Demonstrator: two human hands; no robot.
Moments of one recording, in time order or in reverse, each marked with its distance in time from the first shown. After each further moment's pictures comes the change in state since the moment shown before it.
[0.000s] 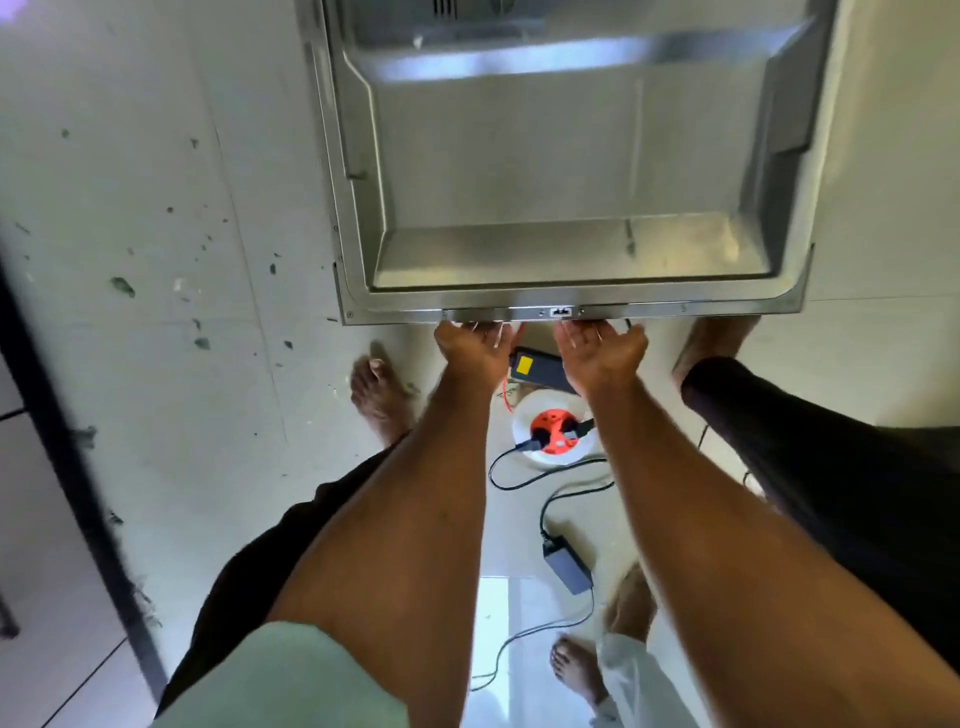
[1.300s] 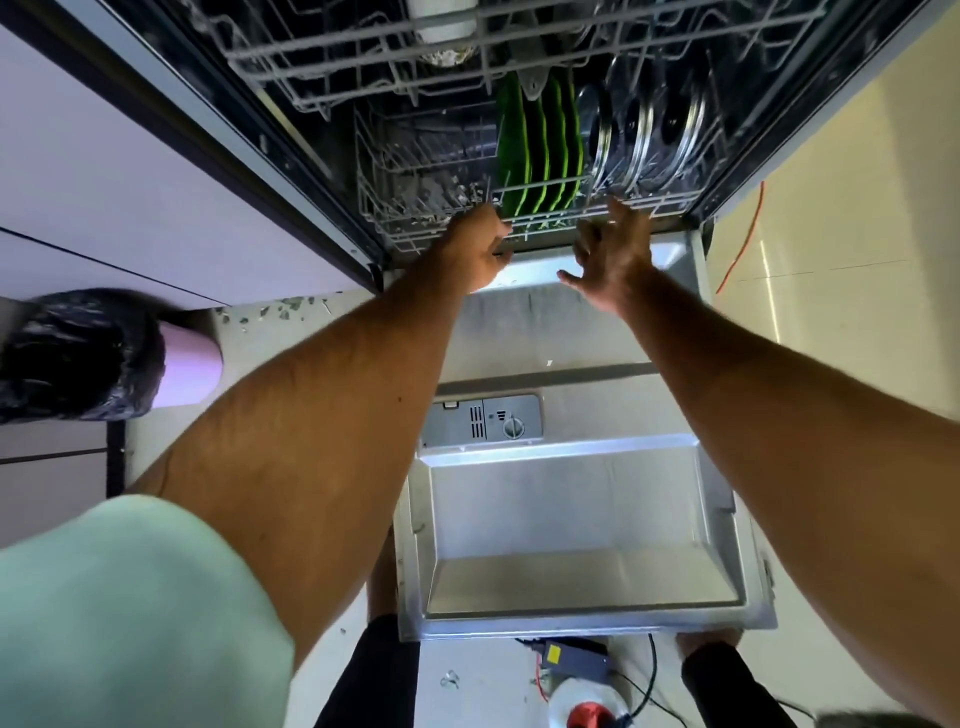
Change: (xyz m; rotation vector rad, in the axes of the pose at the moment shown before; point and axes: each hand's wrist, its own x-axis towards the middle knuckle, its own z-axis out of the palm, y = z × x) left_hand -0.180 0.252 0.503 0.914 -0.469 0.452; right_hand -0.147 -0.164 0.504 -0.627 -0.593 -0.308
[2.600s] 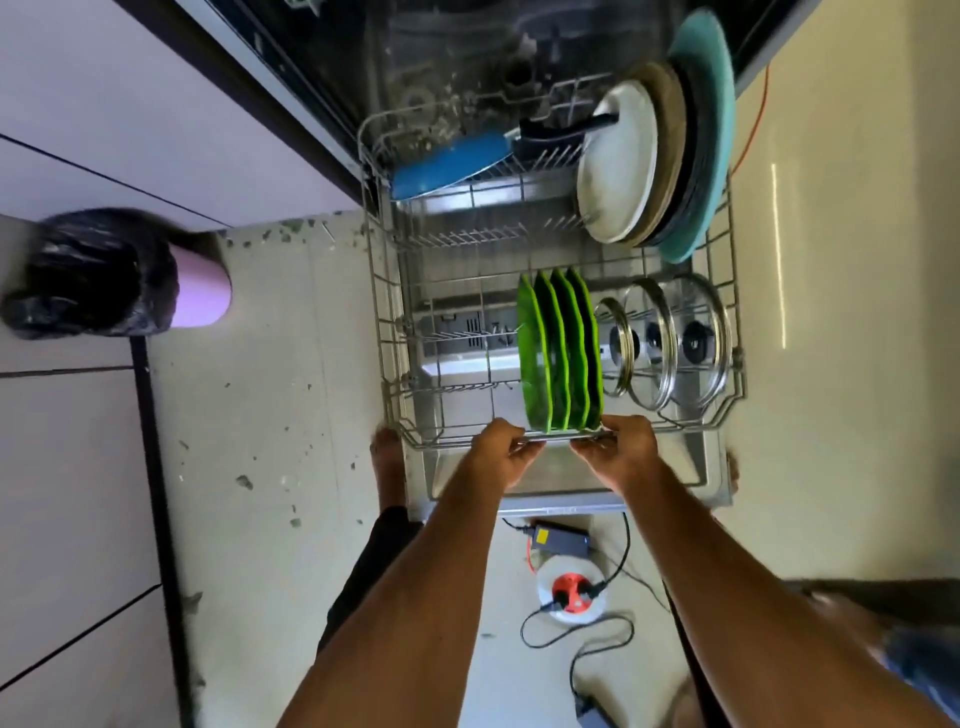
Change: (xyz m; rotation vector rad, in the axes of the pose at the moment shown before) left_hand -0.186 -0.298 -0.034 -0.230 0.214 -0.492; right_hand -0.194 0.198 -0.157 0.284 0.476 0.411
